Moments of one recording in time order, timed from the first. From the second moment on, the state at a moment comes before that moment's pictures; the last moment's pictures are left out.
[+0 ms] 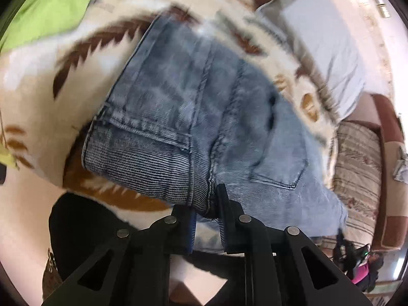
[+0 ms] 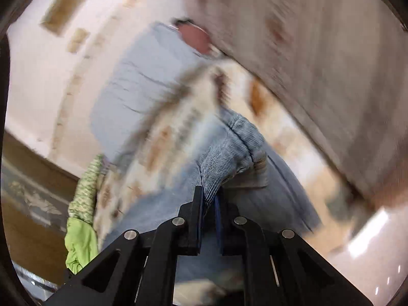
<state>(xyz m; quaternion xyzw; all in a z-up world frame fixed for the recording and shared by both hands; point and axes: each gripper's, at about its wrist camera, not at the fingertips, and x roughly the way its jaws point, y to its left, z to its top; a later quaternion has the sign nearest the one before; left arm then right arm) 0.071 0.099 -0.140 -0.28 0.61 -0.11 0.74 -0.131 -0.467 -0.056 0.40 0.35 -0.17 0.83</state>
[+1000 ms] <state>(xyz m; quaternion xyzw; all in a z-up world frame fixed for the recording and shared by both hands) 0.163 0.162 -0.069 -0.23 0.58 -0.11 0.78 -0.106 -0.516 -0.045 0.36 0.34 -0.20 0.84</state>
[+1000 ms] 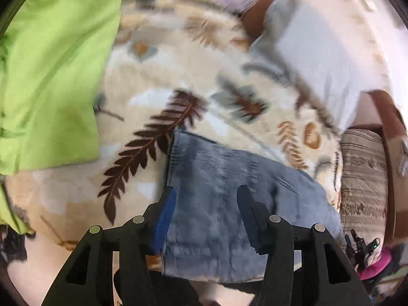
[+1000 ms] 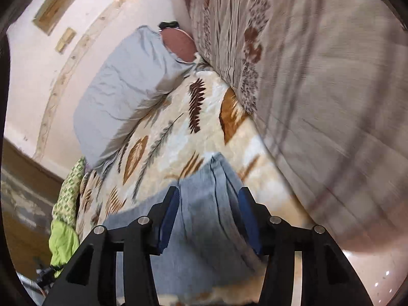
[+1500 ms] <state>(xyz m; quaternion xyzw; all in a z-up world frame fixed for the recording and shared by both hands) 0.203 0.100 -0.111 -0.17 0.62 -0.13 0.75 -0.027 -0.531 -0.081 0.26 0.43 -0.23 0.83</state>
